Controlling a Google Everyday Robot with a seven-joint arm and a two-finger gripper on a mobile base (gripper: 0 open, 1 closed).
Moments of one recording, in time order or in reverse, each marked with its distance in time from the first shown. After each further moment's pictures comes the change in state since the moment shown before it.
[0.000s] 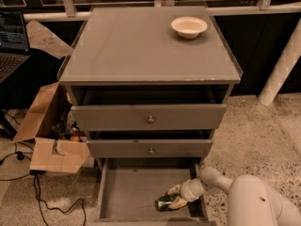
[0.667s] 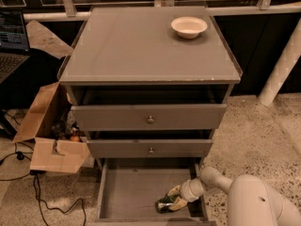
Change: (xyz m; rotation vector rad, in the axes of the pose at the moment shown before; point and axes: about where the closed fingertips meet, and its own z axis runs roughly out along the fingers) arm 0.000 0.000 0.000 0.000 0.000 0.000
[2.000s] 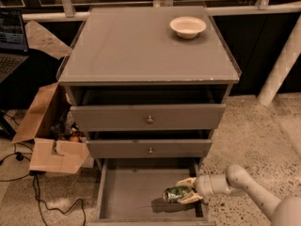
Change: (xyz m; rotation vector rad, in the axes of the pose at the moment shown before) arm -0.072 0.027 -0.115 0.061 -0.348 -0.107
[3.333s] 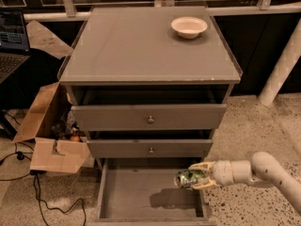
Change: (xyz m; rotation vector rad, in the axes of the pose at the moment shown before) arm -0.128 -0.005 -0.110 0.133 -0.023 -0.154
